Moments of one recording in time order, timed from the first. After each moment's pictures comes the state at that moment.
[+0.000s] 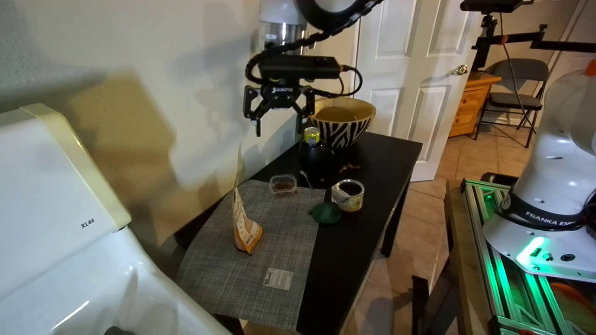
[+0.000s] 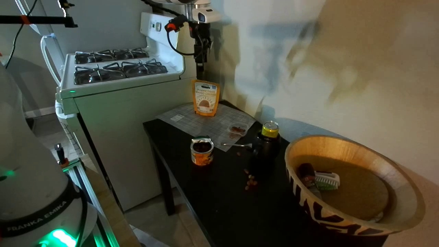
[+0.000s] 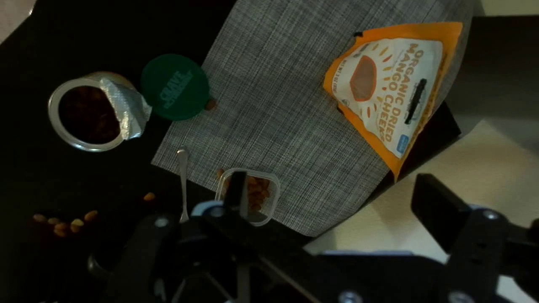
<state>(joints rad) -0.03 0.01 0.27 -2.09 0.00 2.24 1.08</state>
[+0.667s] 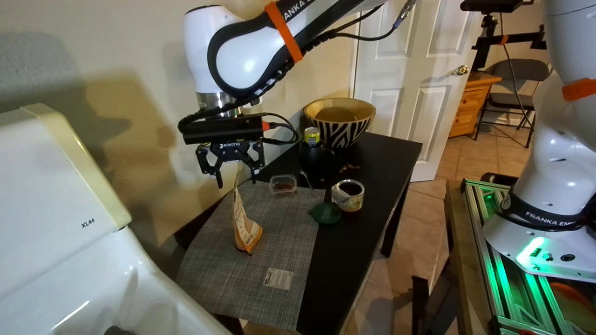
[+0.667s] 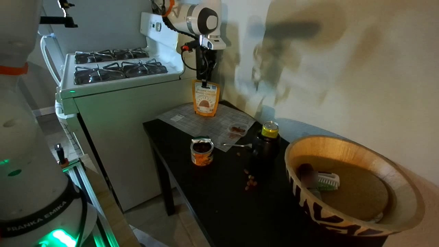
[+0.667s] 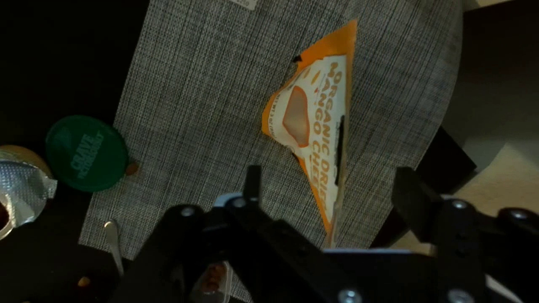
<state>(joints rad) 0.19 0.49 0.12 -1.64 -0.01 2.13 1.29</state>
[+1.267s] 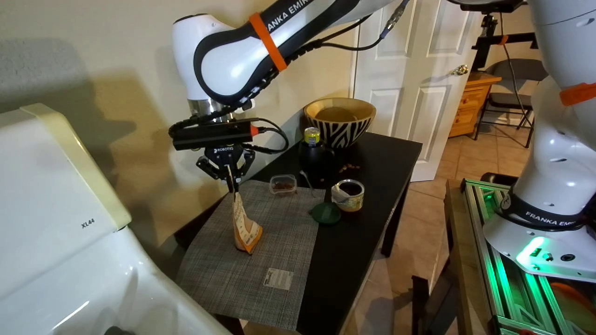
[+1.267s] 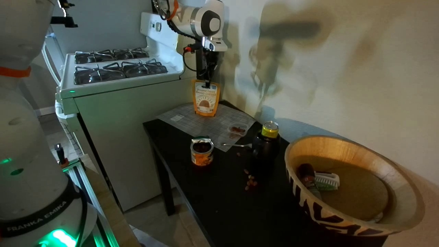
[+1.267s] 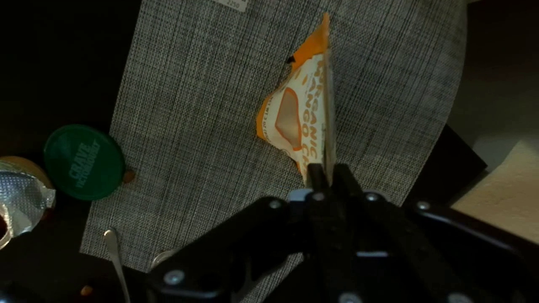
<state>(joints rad) 0.23 0.57 0.08 -1.54 0.00 2.07 1.32</state>
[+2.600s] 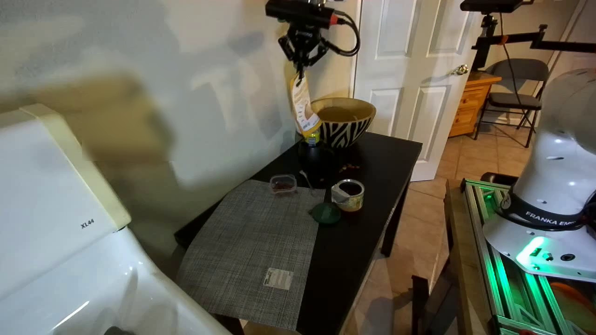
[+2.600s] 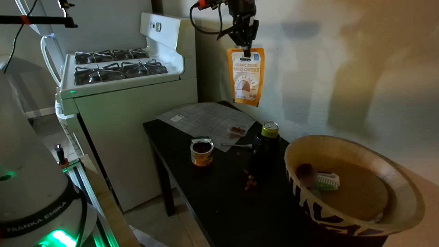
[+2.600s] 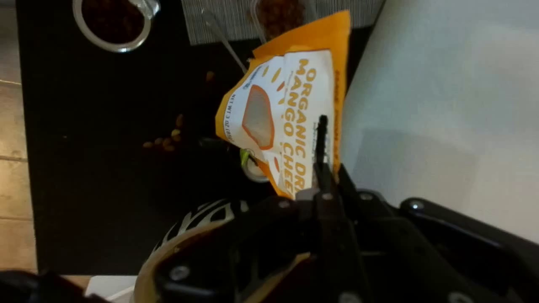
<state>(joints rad) 0.02 -0.11 -0.08 -2.02 -0.18 2.15 1.51</state>
